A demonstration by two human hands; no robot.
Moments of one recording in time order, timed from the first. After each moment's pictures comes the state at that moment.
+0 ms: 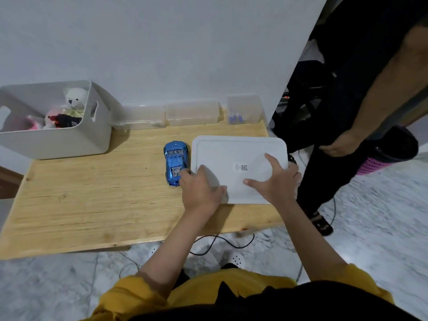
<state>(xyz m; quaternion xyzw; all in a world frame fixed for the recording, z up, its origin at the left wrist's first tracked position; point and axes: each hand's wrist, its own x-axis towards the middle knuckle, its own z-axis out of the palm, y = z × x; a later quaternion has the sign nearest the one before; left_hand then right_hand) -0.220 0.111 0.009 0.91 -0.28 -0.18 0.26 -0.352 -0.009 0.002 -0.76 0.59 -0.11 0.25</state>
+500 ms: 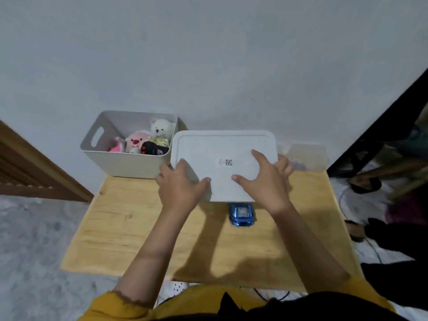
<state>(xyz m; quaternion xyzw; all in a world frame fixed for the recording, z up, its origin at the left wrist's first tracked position) -0.024 0.195 0.082 0.94 -0.19 -0.07 0.29 -0.141 0.057 0.088 -0.84 0.47 -0.14 0.25</state>
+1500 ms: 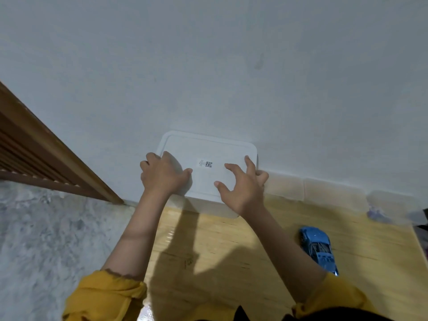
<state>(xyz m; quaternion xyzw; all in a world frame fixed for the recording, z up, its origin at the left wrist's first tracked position) 0.269 0.271 0.070 0.97 -0.14 -0.12 0.19 0.137 0.145 0.046 -0.89 0.36 -0.09 0.26</state>
